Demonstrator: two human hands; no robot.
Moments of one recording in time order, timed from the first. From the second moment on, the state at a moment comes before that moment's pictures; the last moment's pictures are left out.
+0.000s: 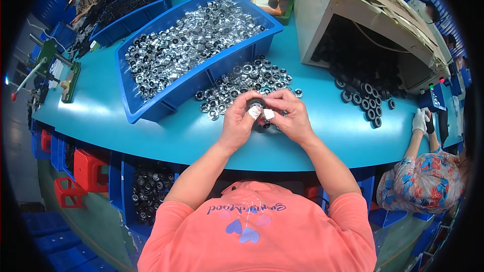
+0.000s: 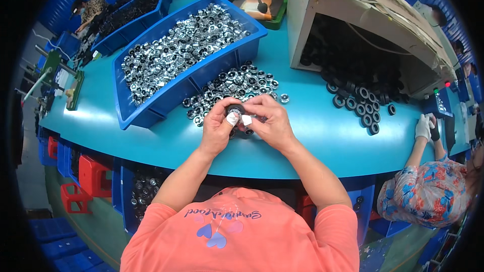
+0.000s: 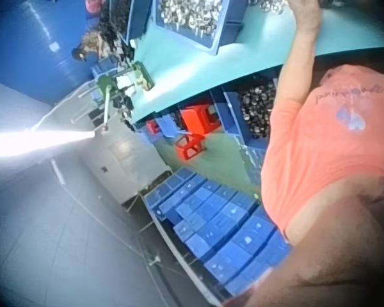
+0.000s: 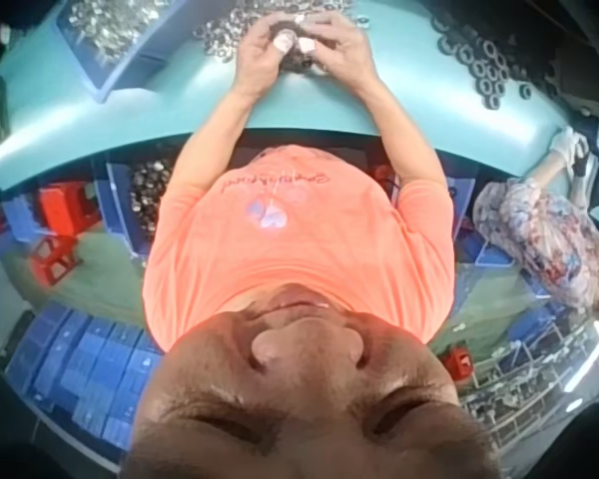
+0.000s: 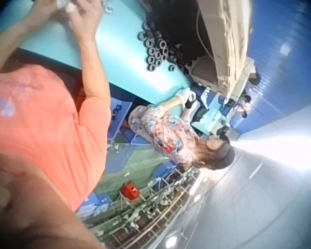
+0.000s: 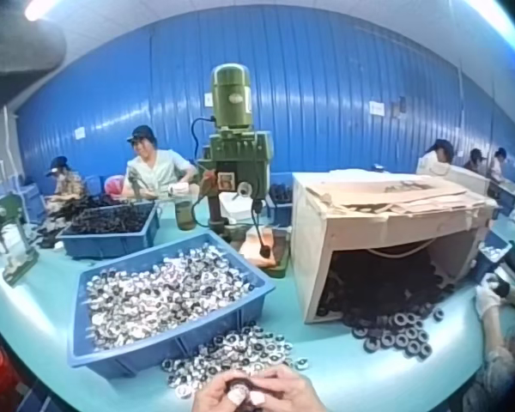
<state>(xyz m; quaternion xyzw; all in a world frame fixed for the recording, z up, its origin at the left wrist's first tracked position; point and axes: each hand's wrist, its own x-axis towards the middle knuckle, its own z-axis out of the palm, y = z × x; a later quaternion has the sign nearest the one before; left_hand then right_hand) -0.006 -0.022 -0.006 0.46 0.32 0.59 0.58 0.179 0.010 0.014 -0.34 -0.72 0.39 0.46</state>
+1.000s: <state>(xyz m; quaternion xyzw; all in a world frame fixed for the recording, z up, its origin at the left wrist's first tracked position) -0.009 -0.020 0.002 0.47 0.41 0.58 0.52 0.170 -0.001 0.012 -0.38 -0.69 0.38 0.48</state>
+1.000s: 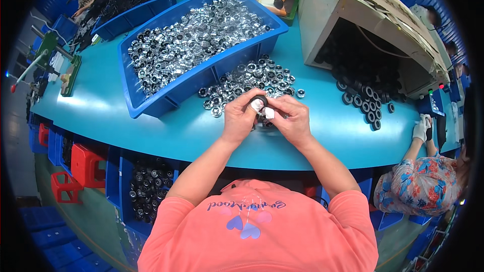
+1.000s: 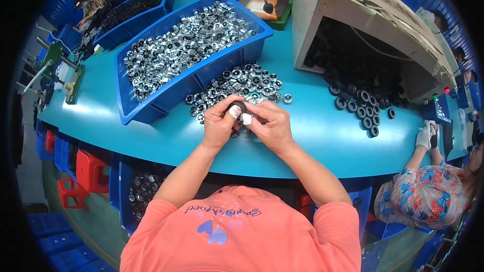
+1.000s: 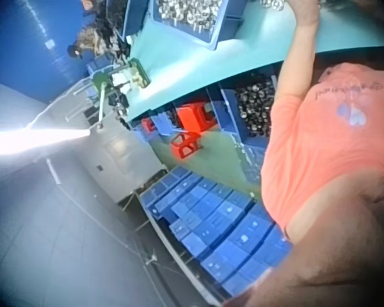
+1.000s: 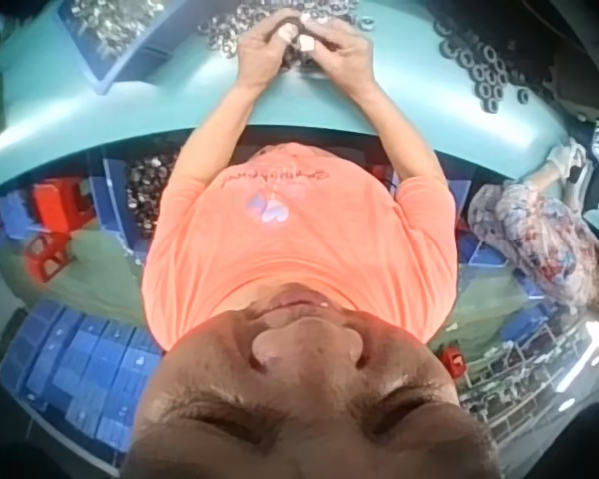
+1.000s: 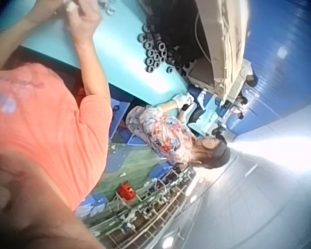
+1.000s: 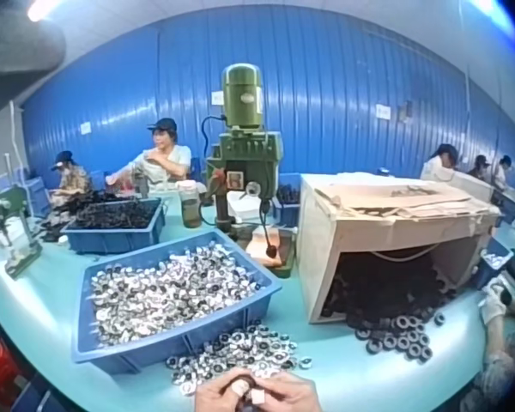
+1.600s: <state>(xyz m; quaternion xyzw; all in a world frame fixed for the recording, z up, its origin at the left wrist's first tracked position) -0.002 -0.021 -0.001 0.61 0.39 0.50 0.48 0.174 0.019 0.000 -0.36 -0.52 0.62 0.46</state>
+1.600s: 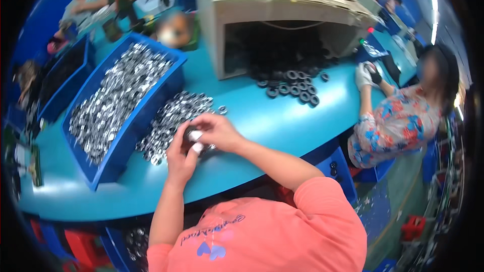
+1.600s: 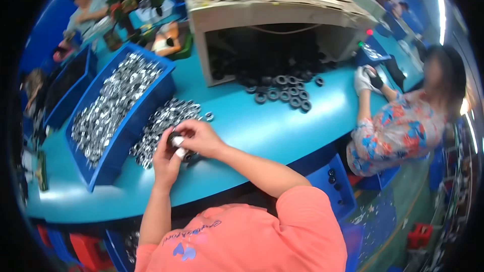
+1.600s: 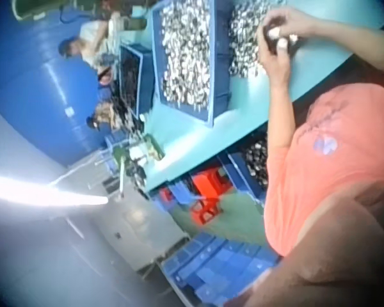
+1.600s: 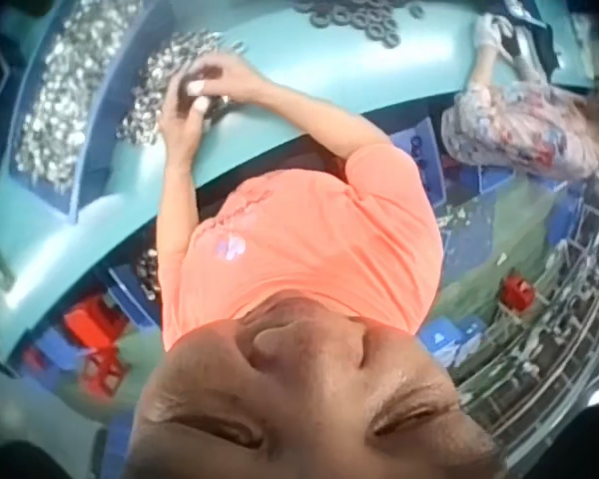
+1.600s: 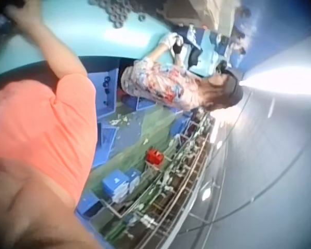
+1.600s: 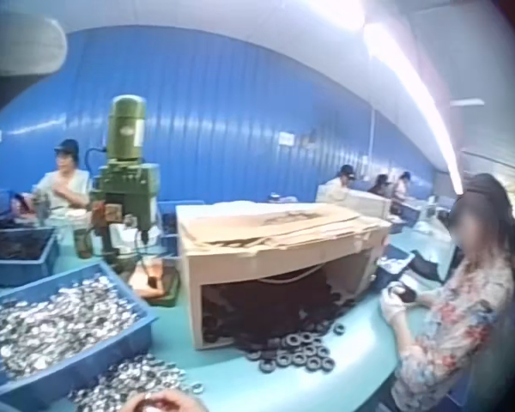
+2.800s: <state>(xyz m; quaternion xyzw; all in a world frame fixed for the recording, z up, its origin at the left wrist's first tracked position) 0.012 -0.030 -0.007 0.69 0.43 0.52 0.26 0.191 0.014 0.009 -0.34 -0.63 0.52 0.46</state>
